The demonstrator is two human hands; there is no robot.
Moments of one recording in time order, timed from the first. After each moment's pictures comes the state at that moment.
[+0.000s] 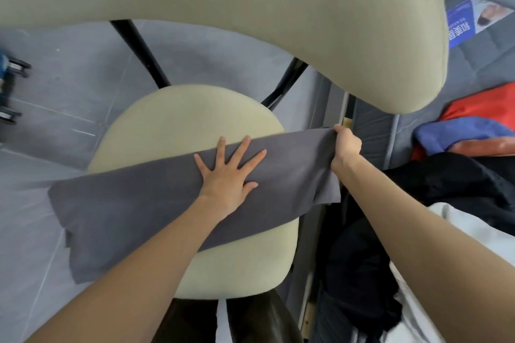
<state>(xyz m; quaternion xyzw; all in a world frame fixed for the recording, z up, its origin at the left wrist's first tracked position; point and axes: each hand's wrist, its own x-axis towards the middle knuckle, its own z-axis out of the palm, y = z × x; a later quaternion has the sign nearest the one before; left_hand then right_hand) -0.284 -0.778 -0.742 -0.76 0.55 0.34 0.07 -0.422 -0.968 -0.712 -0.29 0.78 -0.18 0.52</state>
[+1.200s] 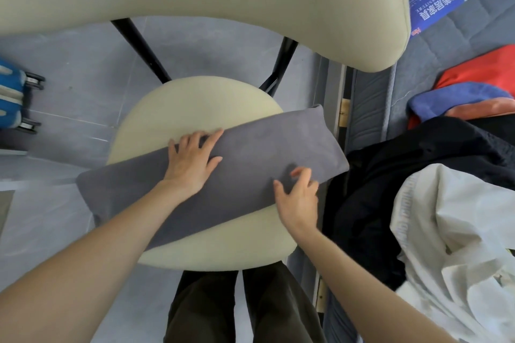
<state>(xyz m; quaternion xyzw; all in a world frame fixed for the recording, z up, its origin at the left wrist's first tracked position) -0.230 -0.733 -0.721 -0.82 0.52 0.25 0.04 -0.441 -0.784 -0.678 -0.60 0.69 0.02 0.40</state>
